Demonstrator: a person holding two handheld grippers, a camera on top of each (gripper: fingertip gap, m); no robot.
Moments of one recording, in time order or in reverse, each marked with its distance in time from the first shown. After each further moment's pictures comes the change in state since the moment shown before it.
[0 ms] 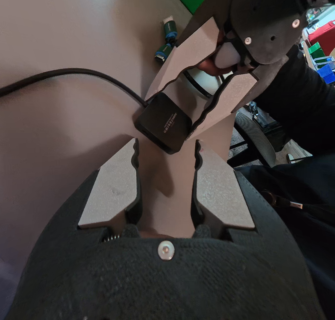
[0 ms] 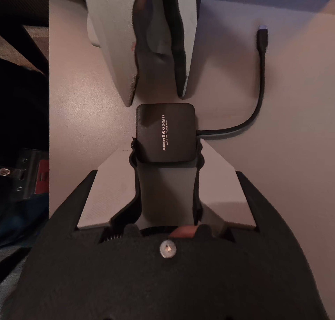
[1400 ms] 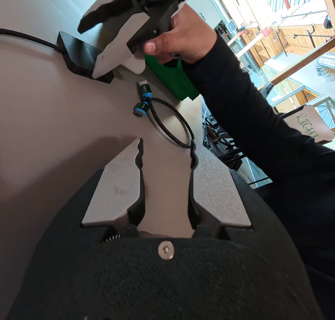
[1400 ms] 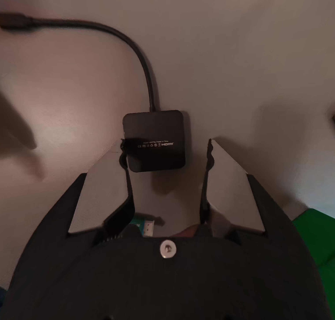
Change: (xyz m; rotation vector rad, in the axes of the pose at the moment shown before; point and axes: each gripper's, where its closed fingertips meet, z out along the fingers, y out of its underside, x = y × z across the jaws) left arm 0.014 -0.058 0.015 0.230 0.244 -0.102; right arm 0.175 0.083 -0.053 -0.296 0.333 0.615
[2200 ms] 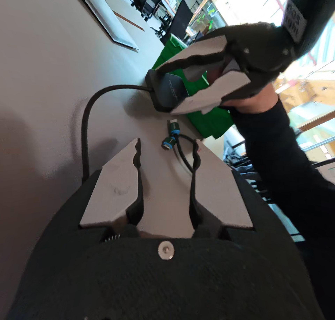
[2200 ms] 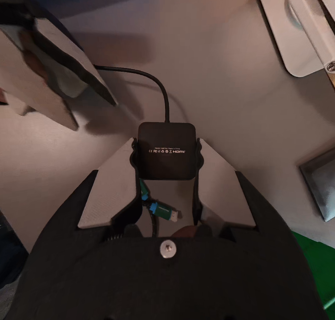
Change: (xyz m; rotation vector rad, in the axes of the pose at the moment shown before) left arm -0.032 -0.042 -0.003 0.214 -0.179 -0.056; right arm -0.060 -0.028 -0.064 0.207 -0.041 -0.262
